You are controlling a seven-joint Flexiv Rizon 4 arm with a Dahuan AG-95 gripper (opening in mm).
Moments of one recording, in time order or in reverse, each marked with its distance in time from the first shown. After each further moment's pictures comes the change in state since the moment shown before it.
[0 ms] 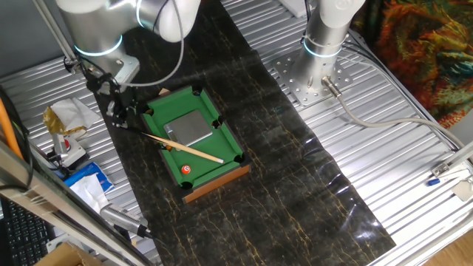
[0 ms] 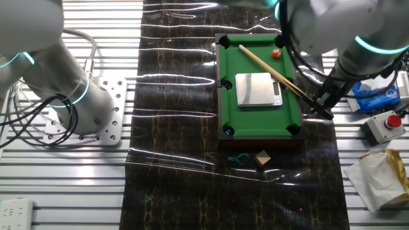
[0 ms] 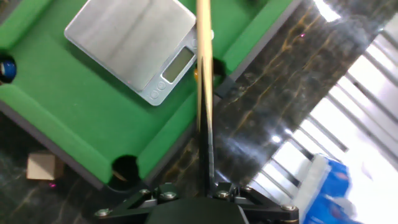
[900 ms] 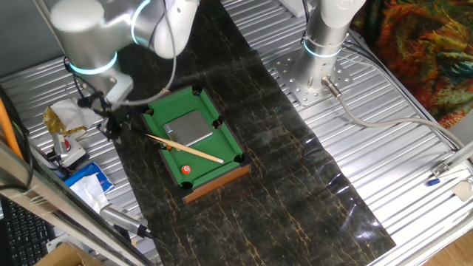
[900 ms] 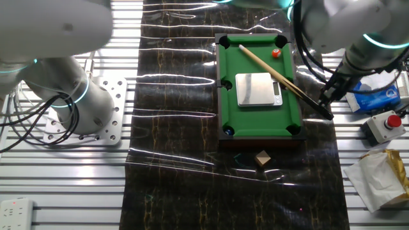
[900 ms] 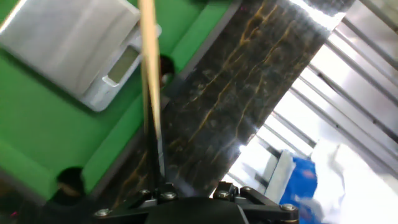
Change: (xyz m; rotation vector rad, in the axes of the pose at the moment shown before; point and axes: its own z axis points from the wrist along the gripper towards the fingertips) arm -0.010 -0.041 0.034 0.020 -0.008 0.053
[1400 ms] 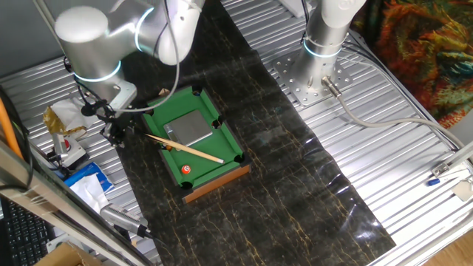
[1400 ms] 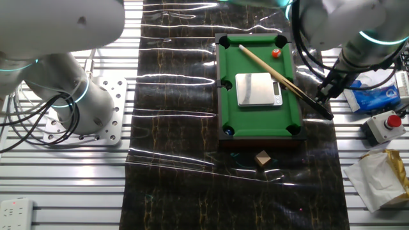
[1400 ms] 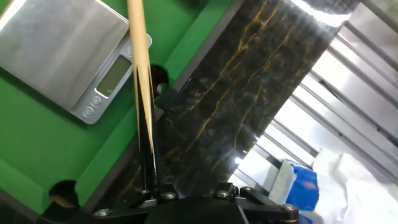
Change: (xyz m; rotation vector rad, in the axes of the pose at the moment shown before) arm -0.006 -0.003 -0.014 -0.023 -0.009 0.006
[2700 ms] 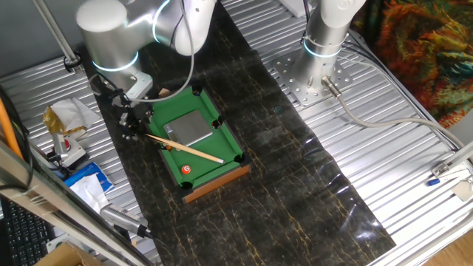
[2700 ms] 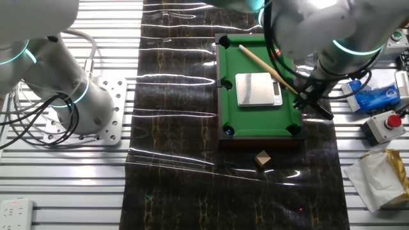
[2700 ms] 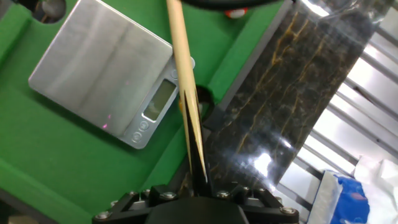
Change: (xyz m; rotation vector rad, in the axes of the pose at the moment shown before) arm -0.021 0.051 0.016 0.018 0.004 0.066
